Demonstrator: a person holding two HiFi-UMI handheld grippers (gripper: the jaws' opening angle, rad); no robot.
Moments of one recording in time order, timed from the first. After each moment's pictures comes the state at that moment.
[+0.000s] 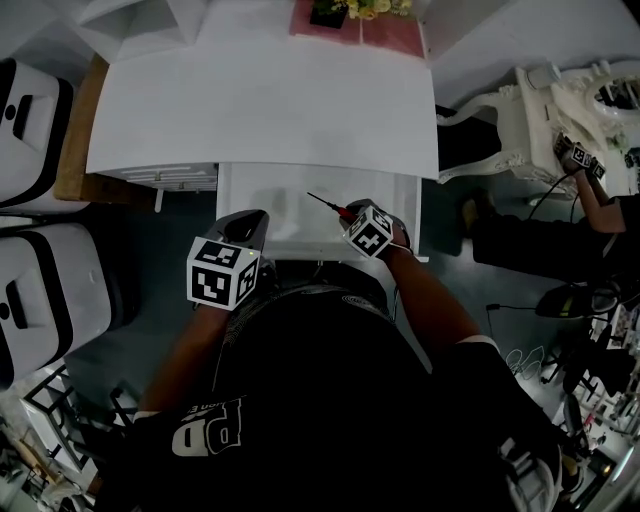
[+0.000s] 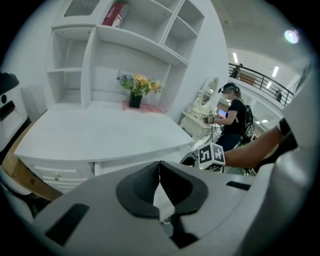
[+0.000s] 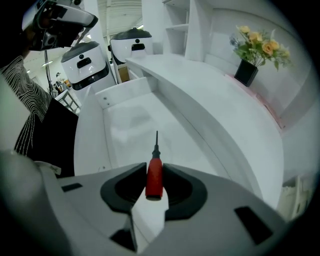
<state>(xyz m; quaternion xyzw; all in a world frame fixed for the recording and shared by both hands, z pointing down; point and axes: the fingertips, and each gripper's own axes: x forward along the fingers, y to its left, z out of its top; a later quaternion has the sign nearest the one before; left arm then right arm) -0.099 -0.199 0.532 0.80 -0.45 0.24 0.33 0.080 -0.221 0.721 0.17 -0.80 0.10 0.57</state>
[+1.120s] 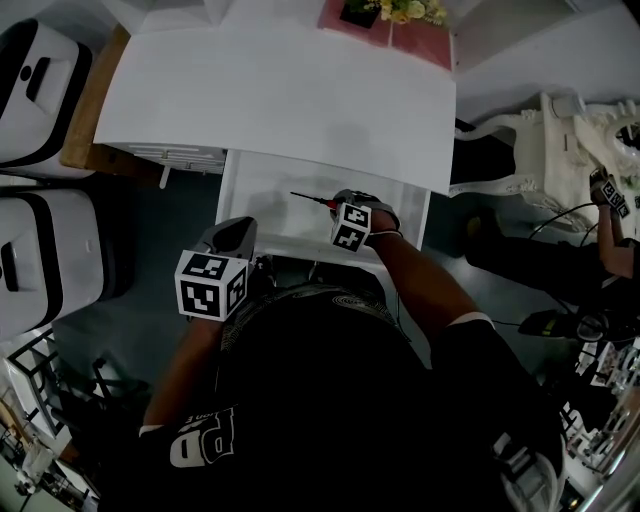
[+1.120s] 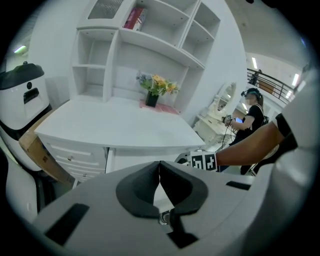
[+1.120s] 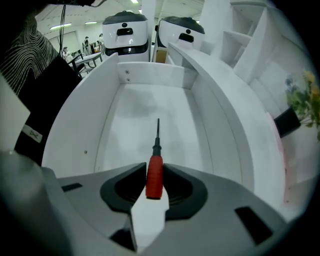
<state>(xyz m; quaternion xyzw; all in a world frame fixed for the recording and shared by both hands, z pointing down) -0.121 -0.173 0.538 0.74 -0.52 0.22 0.36 0.039 -0.234 0.757 0.01 -0.78 -0.08 0.62</state>
